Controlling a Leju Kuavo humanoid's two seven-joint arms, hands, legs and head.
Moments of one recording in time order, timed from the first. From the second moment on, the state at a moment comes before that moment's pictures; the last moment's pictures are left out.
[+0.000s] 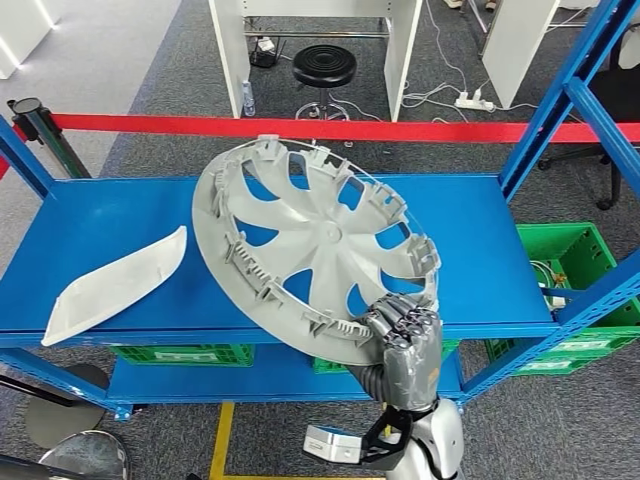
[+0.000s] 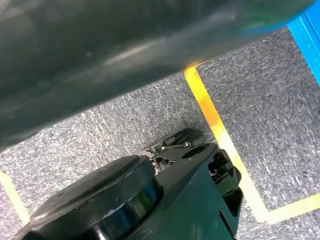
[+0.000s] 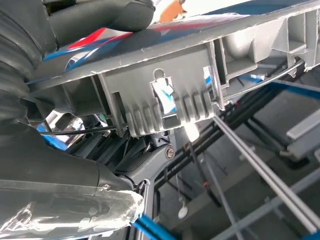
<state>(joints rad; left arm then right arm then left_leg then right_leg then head) -0.03 -0.12 0.55 -0.21 -0.61 0.09 -0.44 0.09 0.21 0.23 -1.68 1.08 -0.68 -0.69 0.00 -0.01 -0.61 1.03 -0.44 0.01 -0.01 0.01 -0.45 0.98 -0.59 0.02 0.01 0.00</state>
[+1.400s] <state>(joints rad) -0.04 -0.12 0.61 -0.21 -0.69 0.13 -0.49 0.10 0.16 0.34 -1.77 1.11 -0.68 -0.55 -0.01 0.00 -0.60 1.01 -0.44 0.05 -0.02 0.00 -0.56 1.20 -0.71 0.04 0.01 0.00</state>
